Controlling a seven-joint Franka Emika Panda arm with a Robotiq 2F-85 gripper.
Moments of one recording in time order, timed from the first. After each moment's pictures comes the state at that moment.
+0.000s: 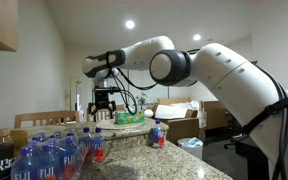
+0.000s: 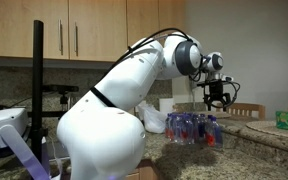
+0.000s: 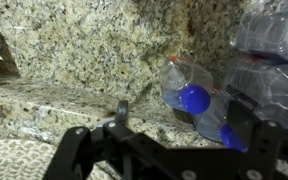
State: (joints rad) arm 0.10 0.70 -0.01 -0.93 -0.01 1.55 0.26
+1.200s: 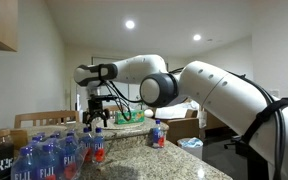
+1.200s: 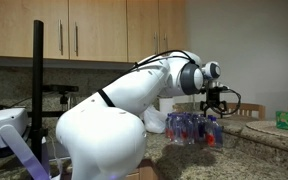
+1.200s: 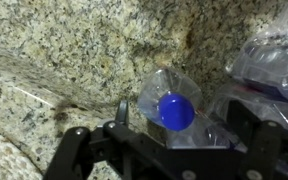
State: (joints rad) arm 0.13 0.92 -0.01 -0.64 -0.02 1.42 0.01
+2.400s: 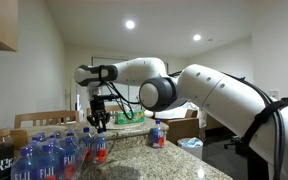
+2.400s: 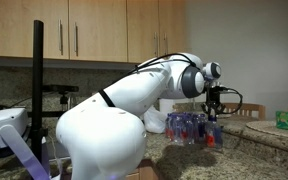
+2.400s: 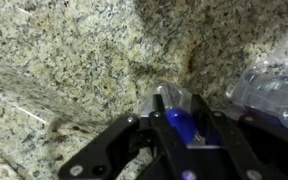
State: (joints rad) arm 0.13 0.96 -0.01 -0.57 -0.02 1.29 -0.04
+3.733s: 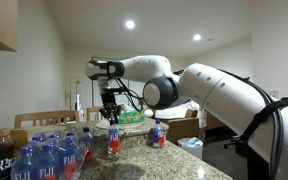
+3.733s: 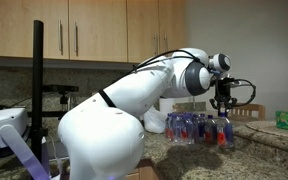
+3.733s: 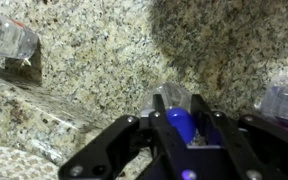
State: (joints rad) arm 0.07 0.94 -0.07 -0.51 -0.02 1.16 -0.05
